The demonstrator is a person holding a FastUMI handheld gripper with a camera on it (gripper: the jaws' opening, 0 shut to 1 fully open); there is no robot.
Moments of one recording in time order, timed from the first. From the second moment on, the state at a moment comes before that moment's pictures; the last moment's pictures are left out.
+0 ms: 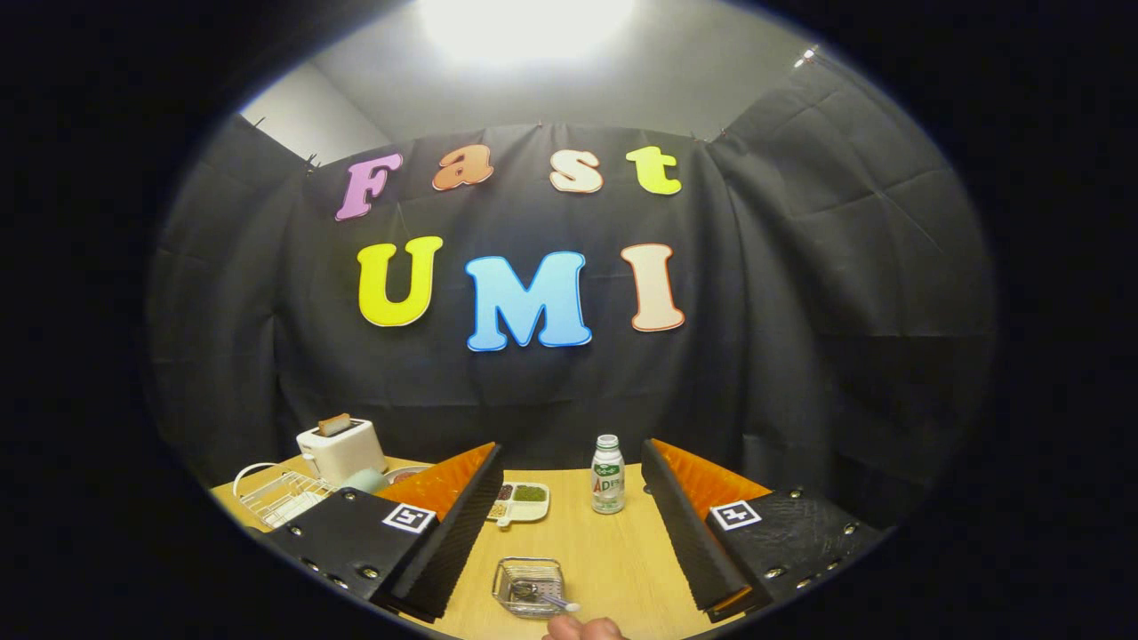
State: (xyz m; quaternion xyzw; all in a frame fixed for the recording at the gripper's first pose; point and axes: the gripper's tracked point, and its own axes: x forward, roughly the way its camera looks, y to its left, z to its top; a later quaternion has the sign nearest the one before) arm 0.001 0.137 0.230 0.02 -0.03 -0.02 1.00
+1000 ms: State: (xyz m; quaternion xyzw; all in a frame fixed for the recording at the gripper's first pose) arm 0.061 0.285 0.223 0.03 0.11 0.04 0.99
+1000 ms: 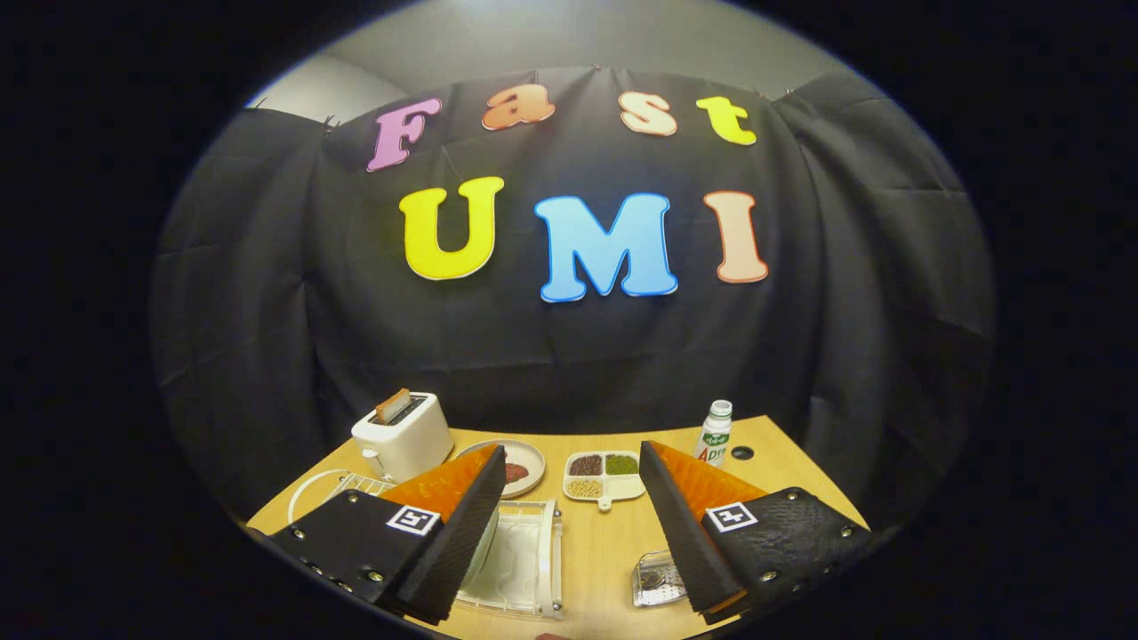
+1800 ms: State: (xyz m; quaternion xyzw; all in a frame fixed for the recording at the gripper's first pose) arm 0.078 0.356 0.140 0.01 0.36 0.02 0.93
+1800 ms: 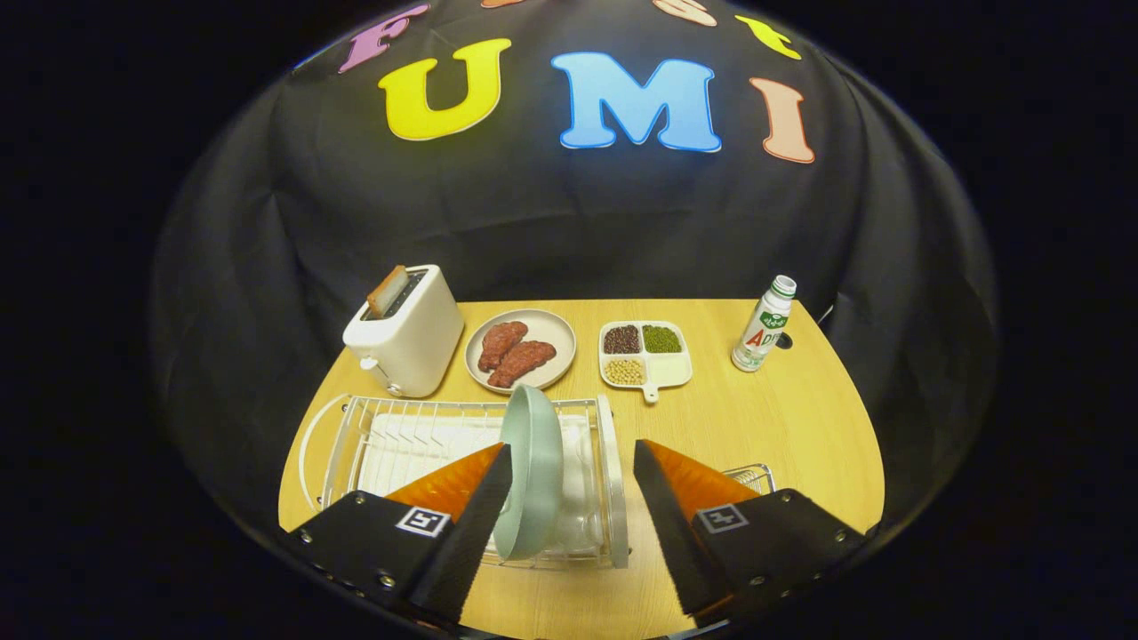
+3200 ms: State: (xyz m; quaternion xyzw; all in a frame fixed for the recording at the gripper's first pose) arm 0.107 0.366 0.165 -0.24 0.37 -0.15 0.89
